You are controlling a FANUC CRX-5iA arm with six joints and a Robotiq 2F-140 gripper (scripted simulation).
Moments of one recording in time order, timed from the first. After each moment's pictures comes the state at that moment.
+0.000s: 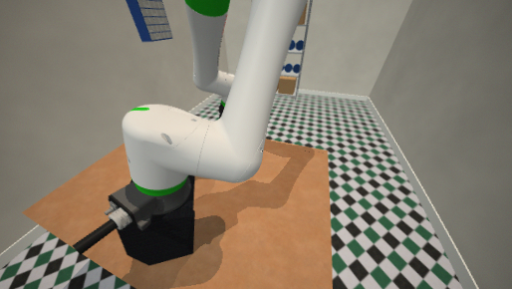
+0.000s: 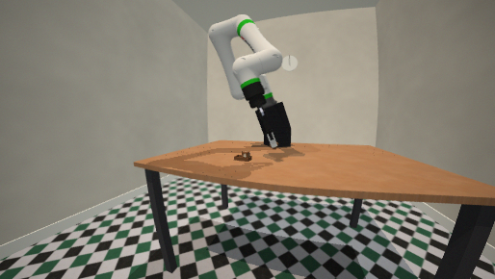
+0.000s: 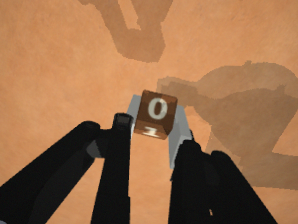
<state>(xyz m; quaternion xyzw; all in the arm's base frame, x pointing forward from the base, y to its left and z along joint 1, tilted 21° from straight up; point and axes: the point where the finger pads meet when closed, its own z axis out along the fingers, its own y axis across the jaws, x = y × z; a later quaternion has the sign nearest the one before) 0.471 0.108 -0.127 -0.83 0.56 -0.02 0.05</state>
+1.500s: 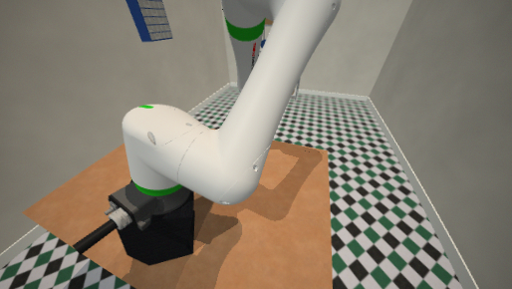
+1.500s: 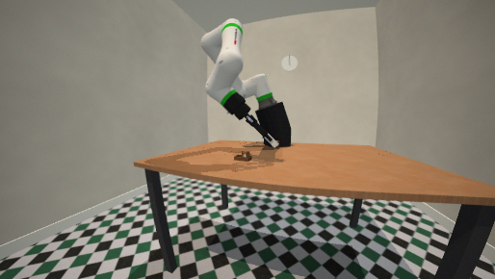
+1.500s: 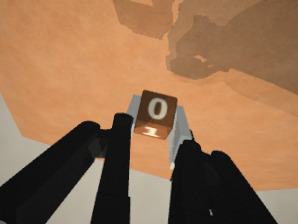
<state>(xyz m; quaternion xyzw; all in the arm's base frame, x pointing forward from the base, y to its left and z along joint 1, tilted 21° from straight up) 0.479 0.107 -0.127 -0.82 0.53 0.15 0.17</state>
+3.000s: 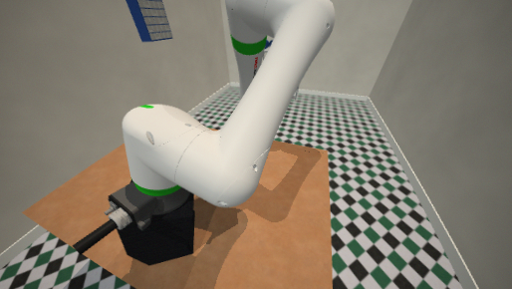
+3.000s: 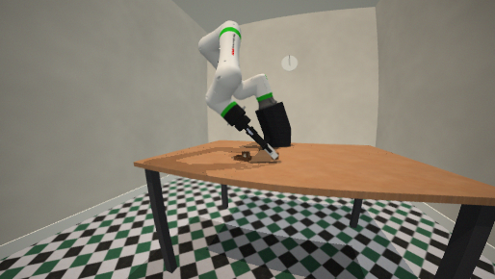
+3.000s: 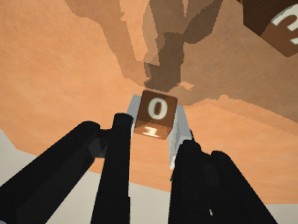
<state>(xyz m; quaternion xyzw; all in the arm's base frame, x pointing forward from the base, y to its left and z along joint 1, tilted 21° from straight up) 0.491 0.093 -0.176 -0.82 0.53 0.15 0.17</state>
